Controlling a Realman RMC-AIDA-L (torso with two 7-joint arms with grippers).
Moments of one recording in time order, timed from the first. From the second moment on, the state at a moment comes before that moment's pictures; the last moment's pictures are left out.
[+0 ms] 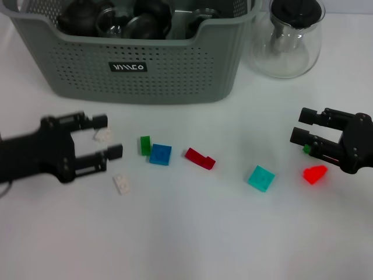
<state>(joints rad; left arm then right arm) -0.30 -2.17 0.46 0.90 2.09 1.82 -1.23 0.31 2.07 -0.75 -0.61 -1.75 -1.69 1.25</state>
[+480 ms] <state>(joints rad) -0.29 -2.17 0.39 0.57 2.17 1.54 -0.85 0.33 2.05 -0.75 -0.61 -1.75 -1.69 1.35</state>
